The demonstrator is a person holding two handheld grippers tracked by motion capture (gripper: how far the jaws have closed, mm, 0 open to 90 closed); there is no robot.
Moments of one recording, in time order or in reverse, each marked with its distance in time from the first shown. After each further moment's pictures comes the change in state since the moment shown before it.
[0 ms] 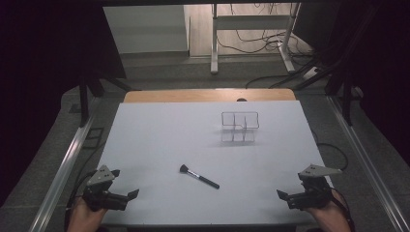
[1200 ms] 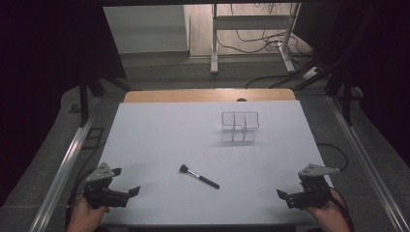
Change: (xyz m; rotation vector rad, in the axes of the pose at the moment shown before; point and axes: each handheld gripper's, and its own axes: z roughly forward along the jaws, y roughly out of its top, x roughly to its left) left arm 0.002 0.007 0.000 -0.020 -0.036 -0.040; right arm 0.000 0.001 0.003 0.014 -0.020 -0.008
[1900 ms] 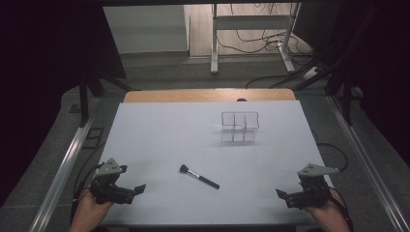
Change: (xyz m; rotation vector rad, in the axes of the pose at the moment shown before) left arm -0.007 0.018 0.009 0.044 -0.013 0.022; right arm 0.001 0.002 0.000 -0.005 -0.004 -0.009
